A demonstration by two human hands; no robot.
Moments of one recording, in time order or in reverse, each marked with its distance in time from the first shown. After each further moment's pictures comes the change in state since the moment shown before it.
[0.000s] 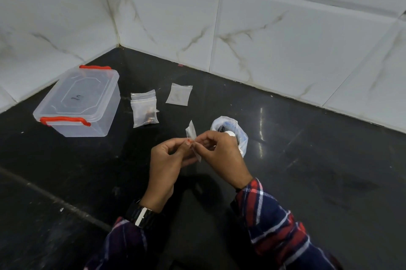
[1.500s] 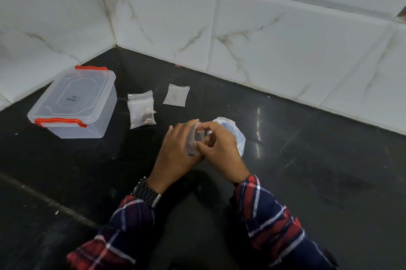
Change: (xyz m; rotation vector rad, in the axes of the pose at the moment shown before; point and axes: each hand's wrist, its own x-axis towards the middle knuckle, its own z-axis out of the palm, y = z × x) left_hand 0.047 -0.027 -0.005 0.953 -0.251 0.568; right_hand 0.011 0.008 0.000 0.010 0.075 -0.062
